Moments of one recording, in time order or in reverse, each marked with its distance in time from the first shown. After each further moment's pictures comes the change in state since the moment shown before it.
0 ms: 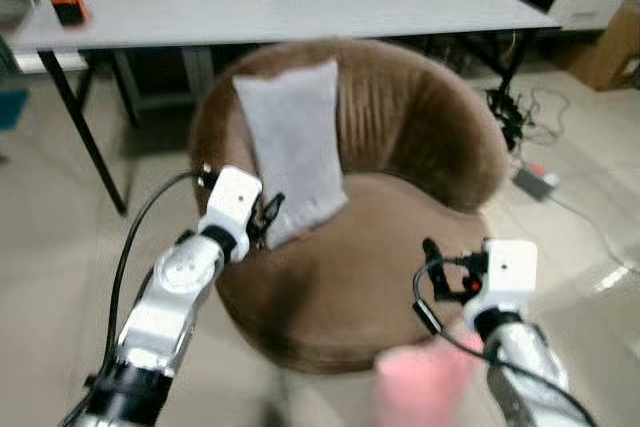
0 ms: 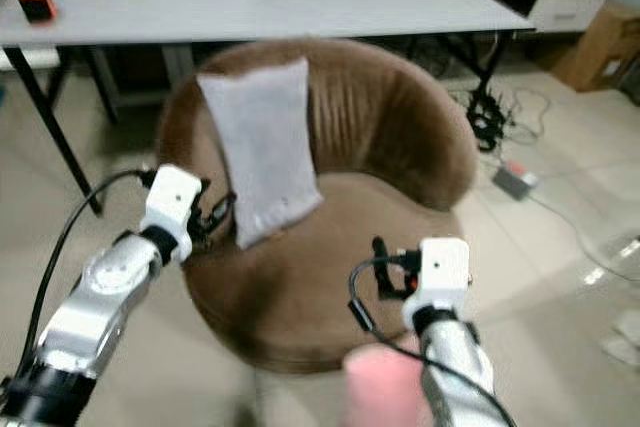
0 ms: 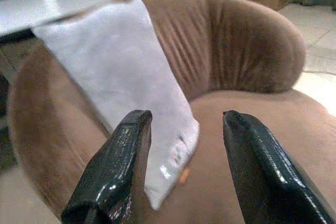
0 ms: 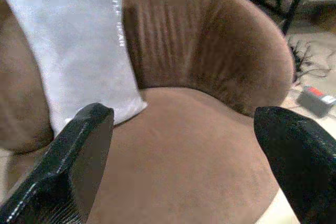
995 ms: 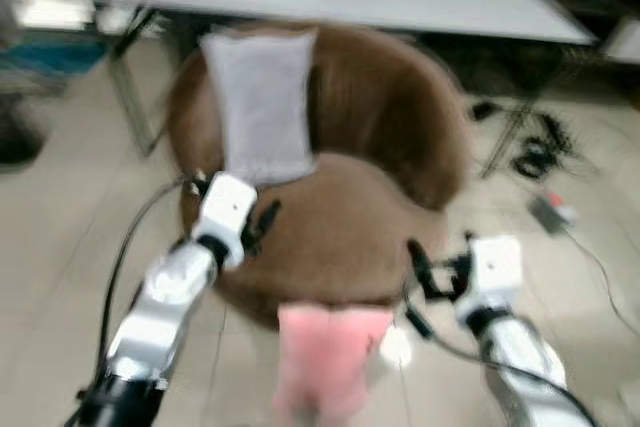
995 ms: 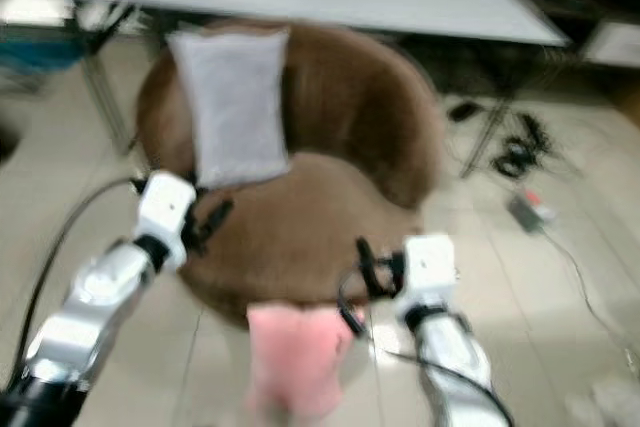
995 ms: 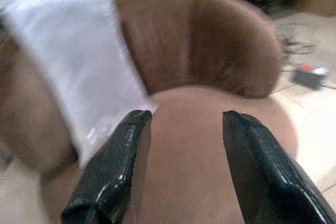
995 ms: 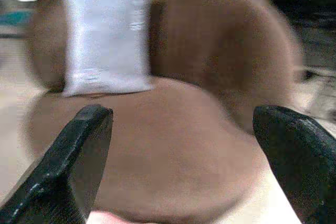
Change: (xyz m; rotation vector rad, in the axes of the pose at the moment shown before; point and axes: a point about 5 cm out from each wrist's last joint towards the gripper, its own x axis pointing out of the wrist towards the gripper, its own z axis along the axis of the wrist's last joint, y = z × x) left arm -0.012 0.004 -0.004 0.001 -0.009 0.011; right arm 0.007 0.013 0.002 -0.052 -0.025 0.179
